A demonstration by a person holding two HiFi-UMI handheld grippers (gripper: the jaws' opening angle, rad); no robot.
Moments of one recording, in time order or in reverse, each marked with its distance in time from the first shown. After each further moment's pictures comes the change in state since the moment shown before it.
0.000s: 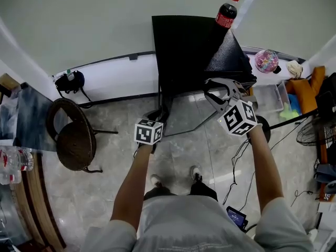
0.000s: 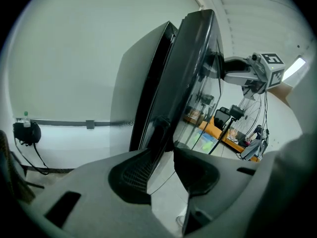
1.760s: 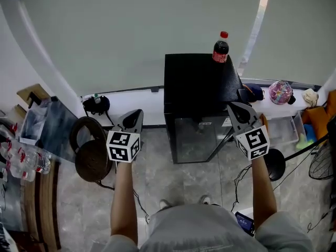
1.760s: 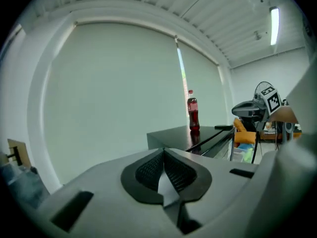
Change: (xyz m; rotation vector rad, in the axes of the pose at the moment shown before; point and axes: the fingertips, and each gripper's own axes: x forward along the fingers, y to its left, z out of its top) left arm -0.193 -0.008 0.191 0.310 -0.378 0.395; right arm -0.107 -0.085 -0.014 0.541 -0.380 -0.292
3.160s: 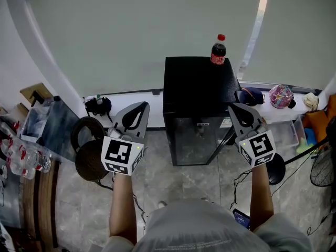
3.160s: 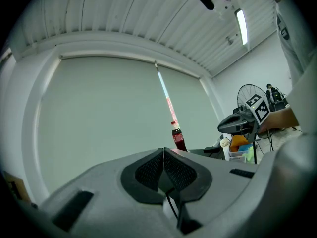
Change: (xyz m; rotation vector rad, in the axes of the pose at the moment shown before) left arm -0.060 -0.066 0.116 0.202 -0.244 -0.034; right arm -0.039 0.005 0.050 0.001 -0.078 0.015
